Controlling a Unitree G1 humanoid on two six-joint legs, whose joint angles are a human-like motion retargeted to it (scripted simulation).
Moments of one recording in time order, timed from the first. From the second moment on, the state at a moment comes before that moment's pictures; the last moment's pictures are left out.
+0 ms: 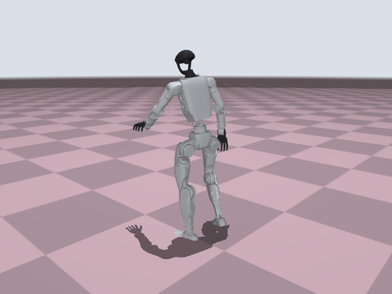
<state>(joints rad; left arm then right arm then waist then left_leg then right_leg) -0.66 0.62 -0.64 0.93 0.90 0.11 0.49 0.02 -0.27 0.43 1.16 -0.17 -0.07 -0.34 0.00 -0.07 0.26 0.05 0.12 0.34 0.09 -0.19 -0.10 -0.25 -0.16 -0.25 0.78 -0.18 -0.07</state>
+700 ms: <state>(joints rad) -0.72 0.89 -0.33 0.12 0.80 0.13 0.46 -0.30 -0.36 0.46 1.01 -0.10 0.03 -0.27 0.16 -0.07 0.15 -0.33 0.11 0.28 1.05 -0.18 -0.03 0.08 -0.20 -0.14 0.12 -0.15 0.12</state>
